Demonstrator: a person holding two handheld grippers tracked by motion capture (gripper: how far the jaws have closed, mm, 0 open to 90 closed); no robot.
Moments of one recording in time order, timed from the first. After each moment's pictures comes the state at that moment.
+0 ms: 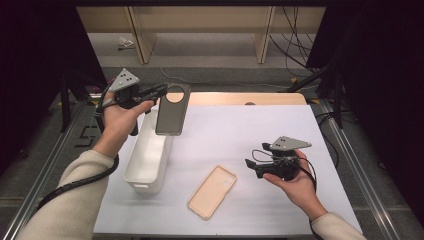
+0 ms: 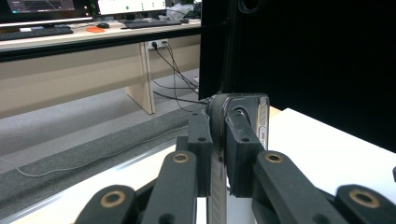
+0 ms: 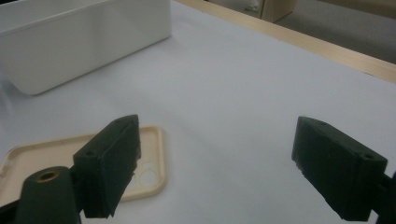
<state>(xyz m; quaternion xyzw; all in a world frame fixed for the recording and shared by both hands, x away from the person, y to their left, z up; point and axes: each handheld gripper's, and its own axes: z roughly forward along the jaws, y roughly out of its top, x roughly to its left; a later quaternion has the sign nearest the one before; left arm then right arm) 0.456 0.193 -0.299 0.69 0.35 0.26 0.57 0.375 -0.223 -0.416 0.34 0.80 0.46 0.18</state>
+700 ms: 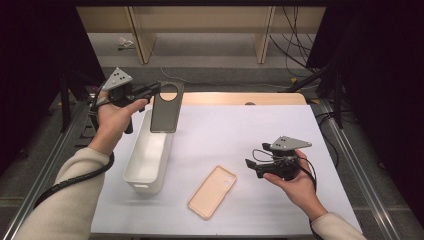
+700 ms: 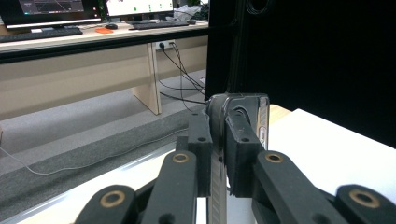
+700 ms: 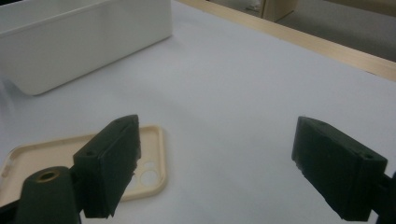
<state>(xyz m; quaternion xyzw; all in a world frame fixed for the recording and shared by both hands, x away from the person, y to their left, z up) 0.464 0.209 -0.303 0.69 0.36 0.27 0.57 0.376 -0.224 -0.416 0.35 0.80 0.46 0.18</state>
